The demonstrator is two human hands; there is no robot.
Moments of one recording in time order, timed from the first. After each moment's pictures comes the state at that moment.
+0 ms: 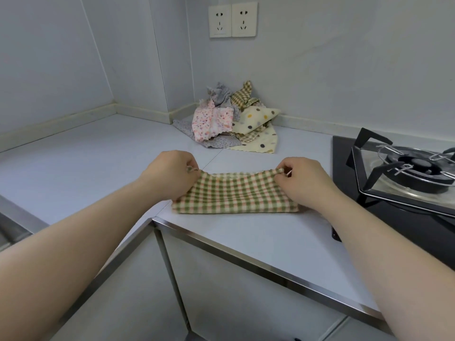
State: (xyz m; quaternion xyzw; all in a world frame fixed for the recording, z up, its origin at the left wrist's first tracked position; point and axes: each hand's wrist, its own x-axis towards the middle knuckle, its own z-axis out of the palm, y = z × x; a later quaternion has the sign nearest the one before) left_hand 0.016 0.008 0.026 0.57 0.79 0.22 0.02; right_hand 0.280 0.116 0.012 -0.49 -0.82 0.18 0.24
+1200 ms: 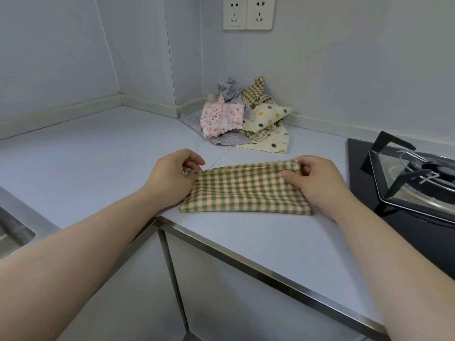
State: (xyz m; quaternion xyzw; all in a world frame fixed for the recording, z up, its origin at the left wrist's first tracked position) left_hand -0.009 0.014 -0.017 0.56 0.73 0.40 0.06; right_hand 0.273 0.132 -0.005 -0.44 -0.73 0.39 0.36
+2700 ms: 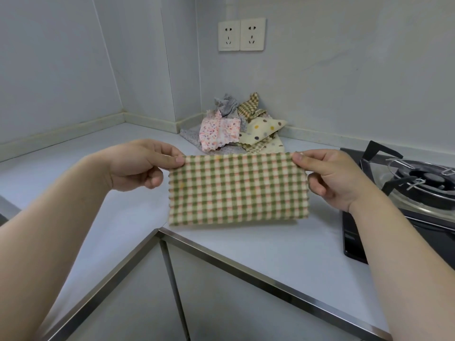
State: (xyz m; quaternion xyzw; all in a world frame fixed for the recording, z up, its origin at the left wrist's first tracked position) left_hand -0.045 -0.023 0.079 0.49 0.62 0.39 0.47; right_hand 0.301 0.134 0.040 -0.32 -0.64 0.59 0.37
